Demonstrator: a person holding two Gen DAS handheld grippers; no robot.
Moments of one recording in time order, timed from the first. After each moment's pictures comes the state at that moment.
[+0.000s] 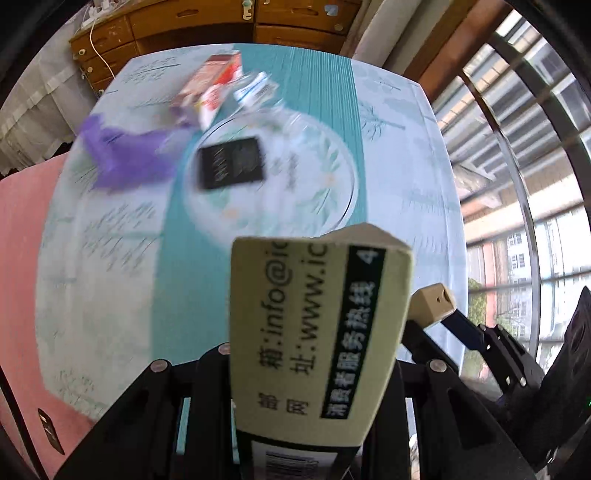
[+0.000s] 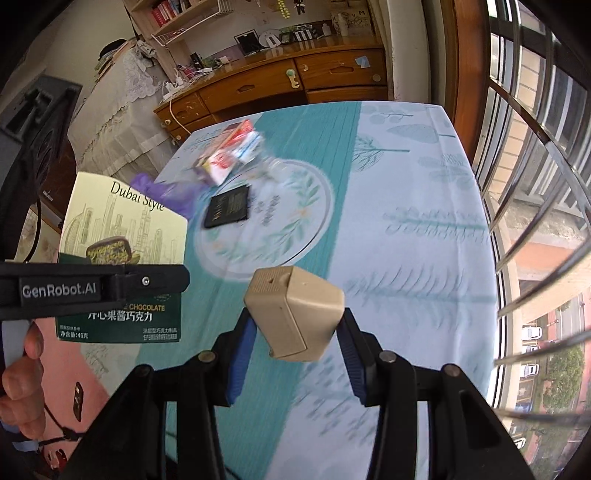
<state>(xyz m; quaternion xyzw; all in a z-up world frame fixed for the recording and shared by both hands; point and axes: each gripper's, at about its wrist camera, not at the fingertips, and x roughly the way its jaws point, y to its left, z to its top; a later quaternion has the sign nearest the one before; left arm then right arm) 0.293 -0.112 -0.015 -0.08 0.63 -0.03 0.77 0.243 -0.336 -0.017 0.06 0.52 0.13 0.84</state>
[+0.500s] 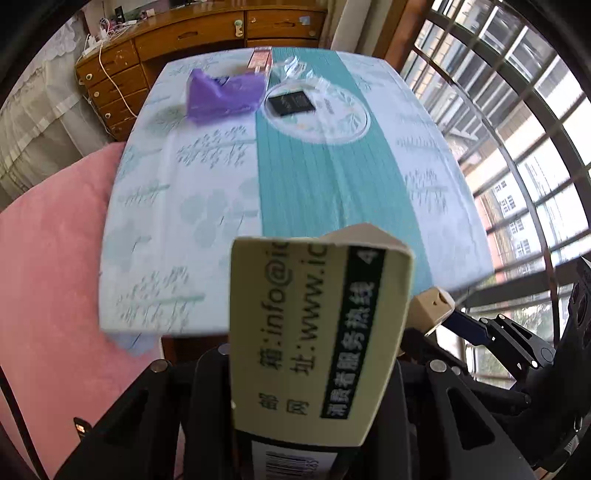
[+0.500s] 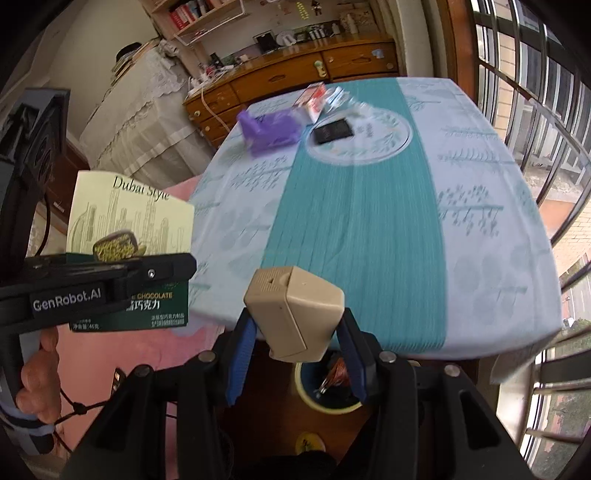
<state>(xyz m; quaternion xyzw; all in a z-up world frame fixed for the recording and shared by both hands) 0.085 -0.001 0.010 -0.01 0.60 -0.08 0.80 0.036 -0.191 0.006 0.10 0.52 0.12 0.84</state>
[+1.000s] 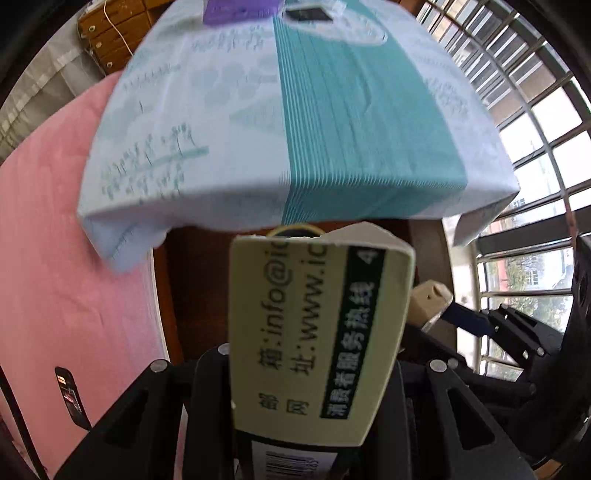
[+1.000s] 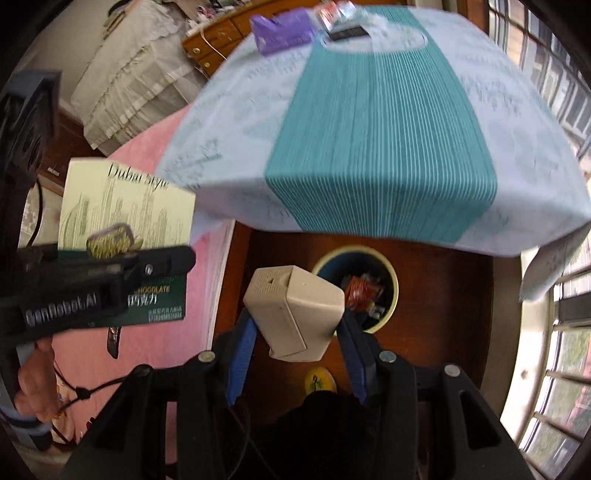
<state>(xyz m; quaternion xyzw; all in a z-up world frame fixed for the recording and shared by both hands) -0.004 0.016 -0.077 -0.01 0.66 -0.07 0.75 -0.041 -0.155 -0.069 0.10 0.62 0.13 0.77</state>
